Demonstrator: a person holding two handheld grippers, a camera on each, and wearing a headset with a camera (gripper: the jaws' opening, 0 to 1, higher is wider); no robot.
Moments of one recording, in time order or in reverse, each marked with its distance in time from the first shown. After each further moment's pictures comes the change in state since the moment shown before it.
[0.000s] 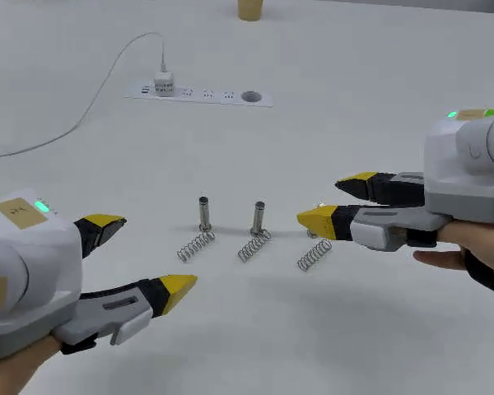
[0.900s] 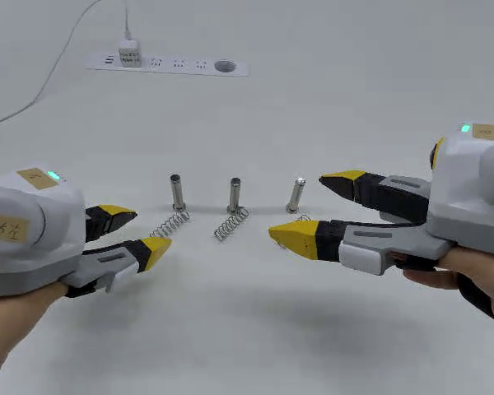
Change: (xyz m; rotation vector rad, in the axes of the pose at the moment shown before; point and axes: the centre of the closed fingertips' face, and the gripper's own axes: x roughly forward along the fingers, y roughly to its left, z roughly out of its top) left arm 0.059 0.010 -0.031 -0.039 0.073 -0.089; right arm -0.010 0.020 -0.019 0.063 -0.095 0.053
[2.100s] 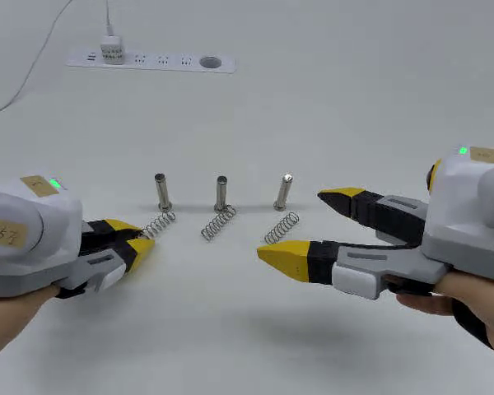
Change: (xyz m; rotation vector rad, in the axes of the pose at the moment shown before) left arm 0.009 -0.011 -0.009 0.071 0.040 -0.066; right arm -0.007 0.006 -0.010 0.095 -0.012 -0.030
